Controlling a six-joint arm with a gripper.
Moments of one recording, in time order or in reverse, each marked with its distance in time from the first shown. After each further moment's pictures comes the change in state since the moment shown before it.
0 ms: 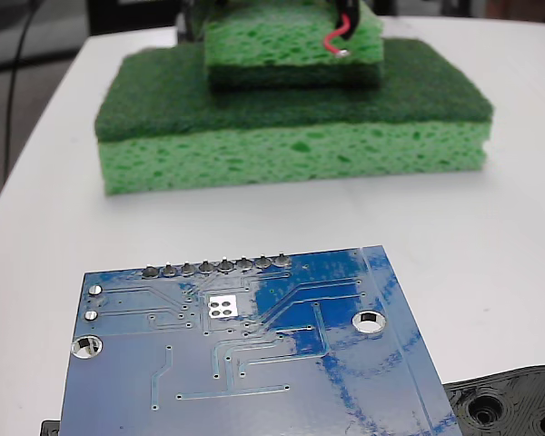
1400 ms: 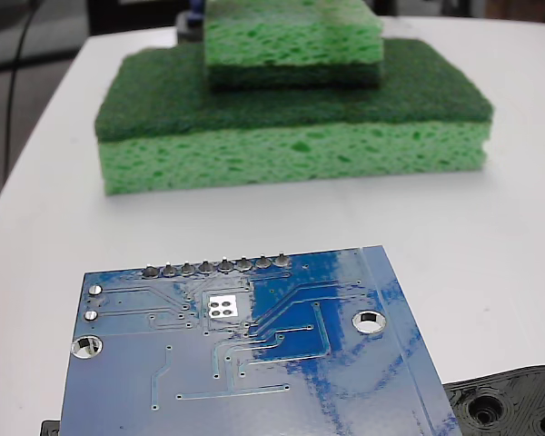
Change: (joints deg) arm 1.8 -1.6 -5.3 1.2 -0.2 -0.2
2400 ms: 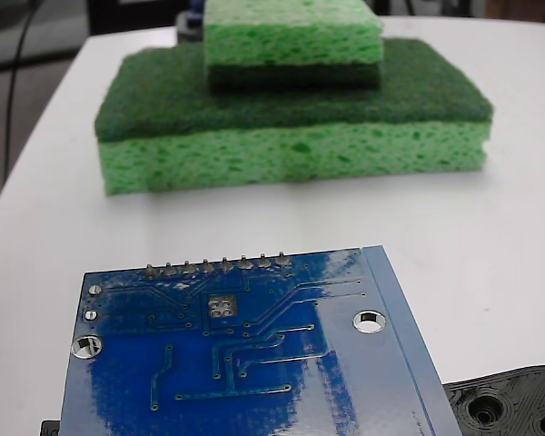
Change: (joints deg) arm 13.4 -50.6 -43.3 4.3 -13.4 -13.3
